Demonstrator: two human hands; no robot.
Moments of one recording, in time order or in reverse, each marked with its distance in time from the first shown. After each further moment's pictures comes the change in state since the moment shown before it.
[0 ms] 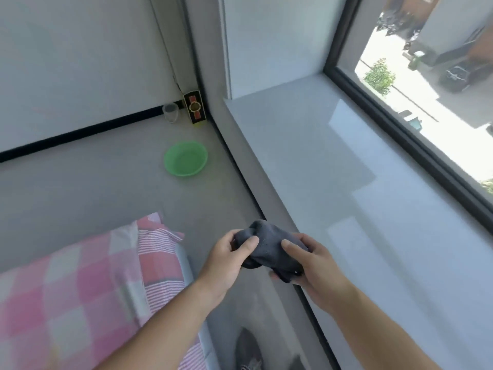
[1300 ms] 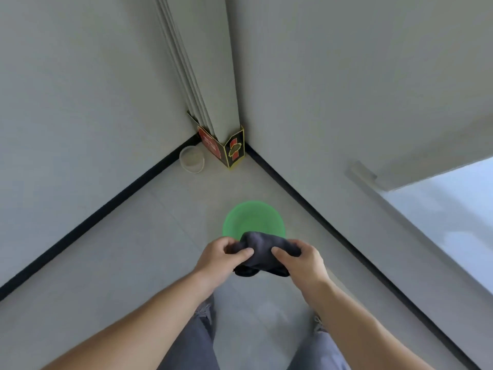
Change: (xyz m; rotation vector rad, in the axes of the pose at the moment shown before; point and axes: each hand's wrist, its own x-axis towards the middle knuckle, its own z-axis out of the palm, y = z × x) left_hand 0.742 0.283 -0.578 0.583 -0.208 -0.287; right_hand 0.755 -0.193 0.516 -0.189 0.536 0.217
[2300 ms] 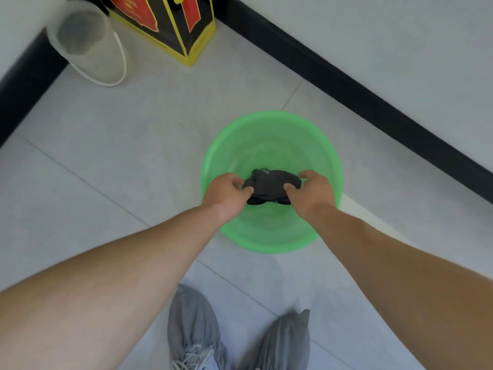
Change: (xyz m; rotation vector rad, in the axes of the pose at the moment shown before) left_hand 0.466 -0.297 0.093 0.495 -0.063 0.076; right_hand 0.441 0.309 0.191 -0.413 0.243 0.099
